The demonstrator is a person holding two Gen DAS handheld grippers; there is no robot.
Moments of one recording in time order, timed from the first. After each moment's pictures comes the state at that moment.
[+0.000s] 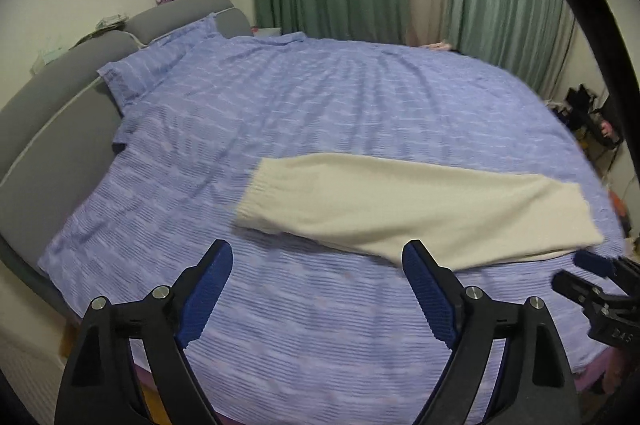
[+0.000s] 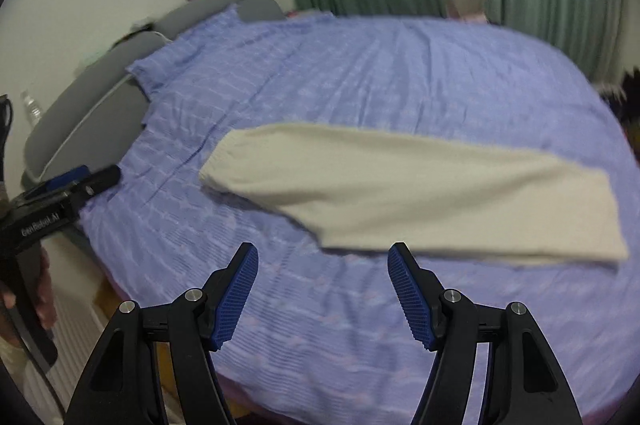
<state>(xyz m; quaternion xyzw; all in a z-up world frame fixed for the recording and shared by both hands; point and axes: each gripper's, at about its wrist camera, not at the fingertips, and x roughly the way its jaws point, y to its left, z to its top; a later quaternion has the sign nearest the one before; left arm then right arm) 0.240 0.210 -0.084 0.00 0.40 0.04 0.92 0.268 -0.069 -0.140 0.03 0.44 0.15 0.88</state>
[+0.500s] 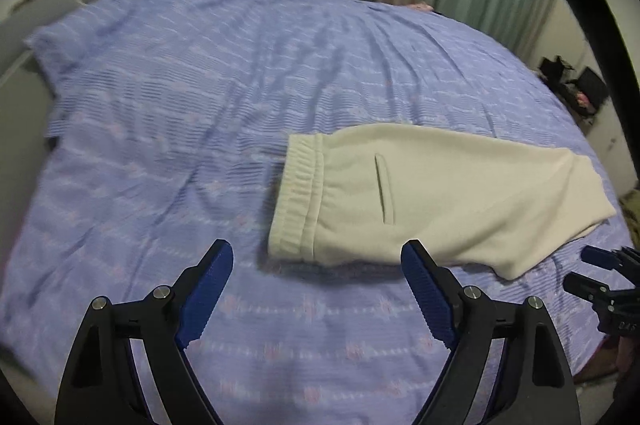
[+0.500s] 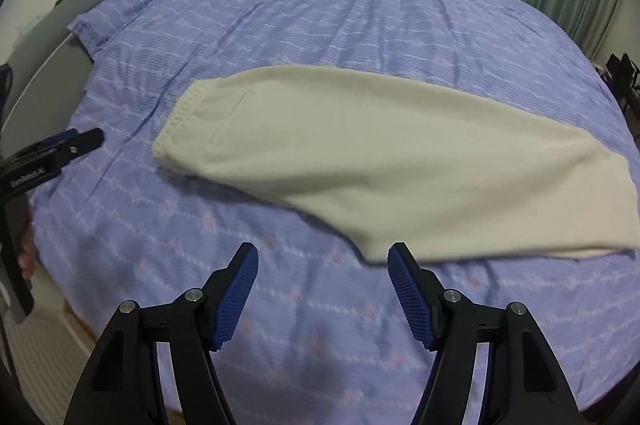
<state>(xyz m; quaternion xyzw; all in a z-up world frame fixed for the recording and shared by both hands) 0.403 0.356 -0.215 -0.02 0.46 -0.09 0.89 0.364 0.056 -0.229 -0.01 0.52 0.08 0.85</state>
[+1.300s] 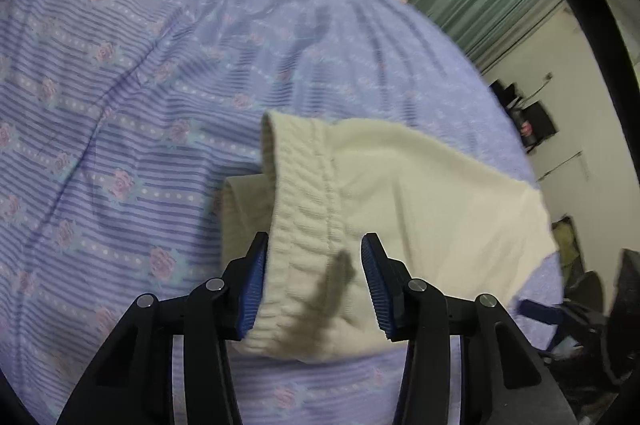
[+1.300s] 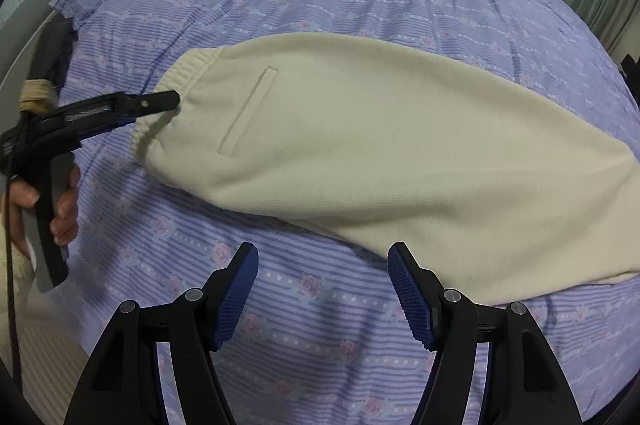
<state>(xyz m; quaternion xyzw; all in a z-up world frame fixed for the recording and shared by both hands) 0.497 0.385 -0.300 -0.17 0.50 -0.20 0.82 0.423 0.124 -0.278 -0.02 0.56 0.09 0.82</state>
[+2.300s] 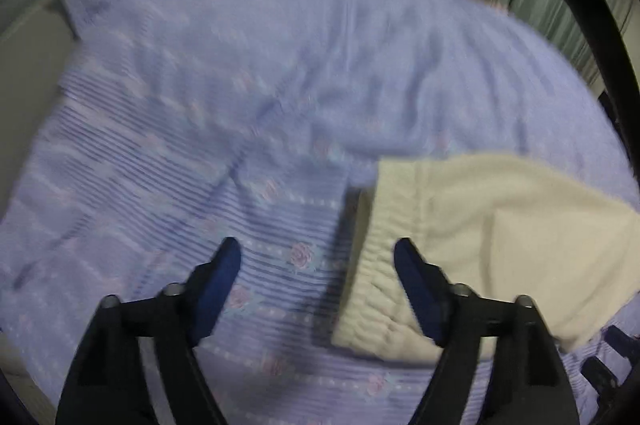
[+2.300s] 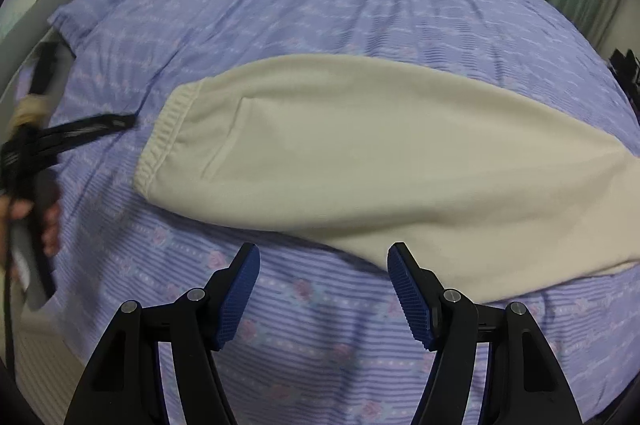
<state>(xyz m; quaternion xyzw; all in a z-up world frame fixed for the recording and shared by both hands) 0.466 0.395 -0.259 -0.06 0.47 0.03 0.88 0.409 0.108 -0.273 0.00 0.53 0.07 0.85</state>
